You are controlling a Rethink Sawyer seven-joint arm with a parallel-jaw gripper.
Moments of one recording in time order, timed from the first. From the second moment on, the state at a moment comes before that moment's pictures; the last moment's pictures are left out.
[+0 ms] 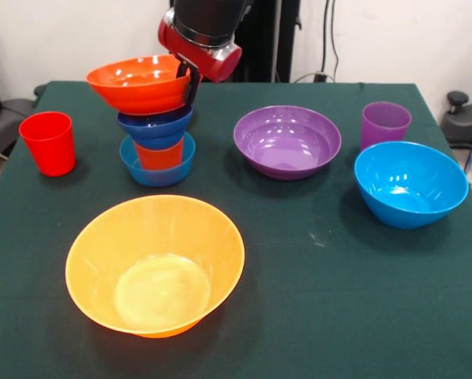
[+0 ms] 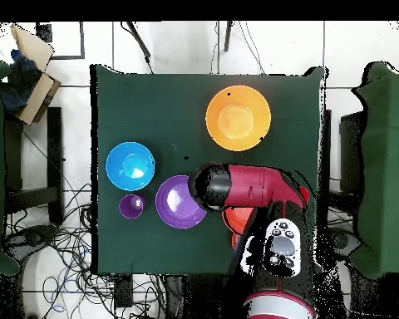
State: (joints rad) arm -0.20 -0.64 -0.16 1.62 -0.26 0.70 2.26
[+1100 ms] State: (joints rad) arm -0.21 -0.64 -0.11 1.59 -0.26 0.76 2.26
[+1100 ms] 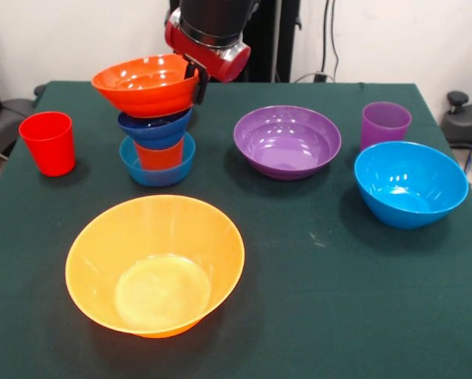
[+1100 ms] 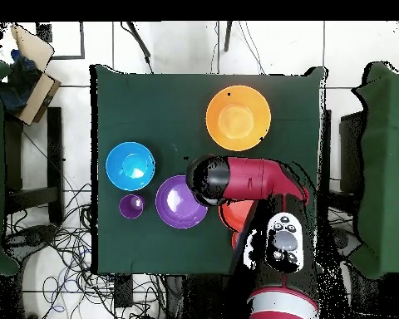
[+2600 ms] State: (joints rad) arm -0.21 -0.64 -0.11 1.58 -0.26 0.79 2.26
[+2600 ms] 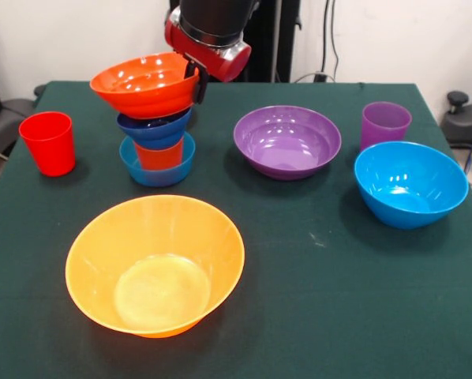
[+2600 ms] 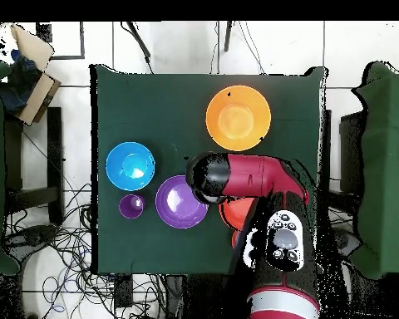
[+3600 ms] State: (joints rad) arm -0.21 -0.64 -0.11 1.58 -0.26 0.79 2.26
